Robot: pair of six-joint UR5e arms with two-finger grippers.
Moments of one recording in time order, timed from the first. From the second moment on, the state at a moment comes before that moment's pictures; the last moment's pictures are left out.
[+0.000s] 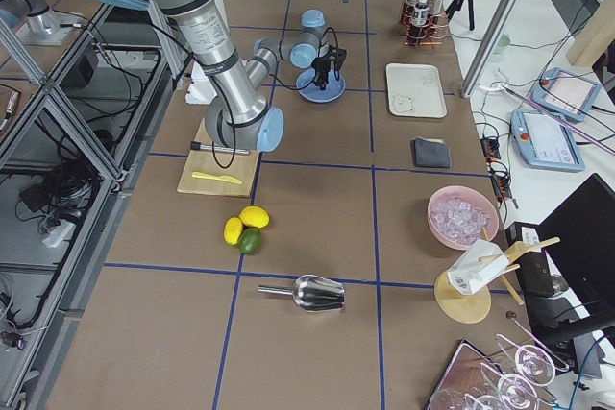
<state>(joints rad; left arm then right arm) -0.87 -1.61 -1.92 -2.24 -2.03 -1.13 0.39 -0.82 1.51 -1.39 1.71 1.63</state>
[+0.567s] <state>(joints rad) -0.87 -1.61 -1.93 -2.24 -2.03 -1.13 0.39 -0.82 1.51 -1.42 1.71 1.64</state>
